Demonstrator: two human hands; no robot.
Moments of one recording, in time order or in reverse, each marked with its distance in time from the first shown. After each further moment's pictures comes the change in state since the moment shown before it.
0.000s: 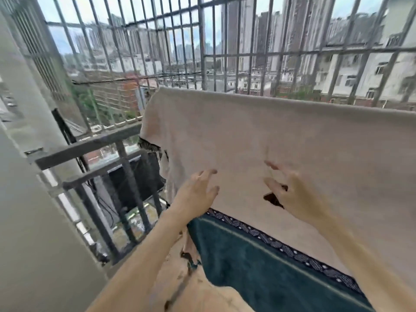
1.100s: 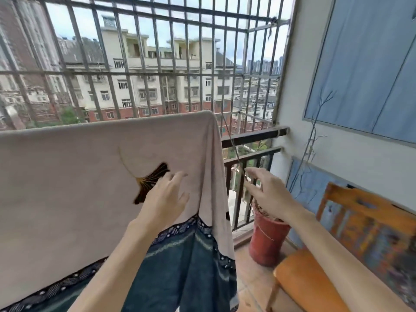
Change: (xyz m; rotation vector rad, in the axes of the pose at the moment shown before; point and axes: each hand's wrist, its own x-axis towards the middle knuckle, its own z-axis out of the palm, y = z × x) left_hand -0.184 0.632 0.246 -0.267 -0.267 0.909; right_hand -0.550 0.164 -0.460 -0.505 0.556 0.802
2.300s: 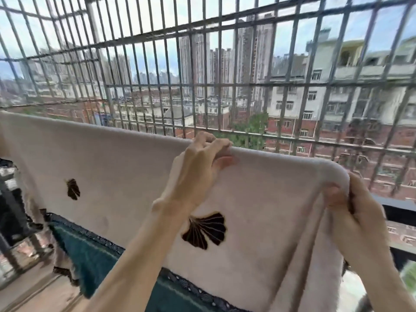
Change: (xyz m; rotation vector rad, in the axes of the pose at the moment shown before) left_hand 0.132 0.012 -0.033 0.439 0.565 -0.354; right_hand 0.236 0.040 0.072 0.875 0.001 -0.463
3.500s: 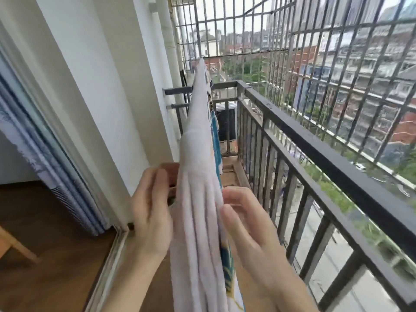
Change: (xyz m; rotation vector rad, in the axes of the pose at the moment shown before) left_hand -0.063 0.234 0.143 0.073 0.921 -0.729; right_hand 0.050 0.145 -0.014 1.063 -1.302 -0.074
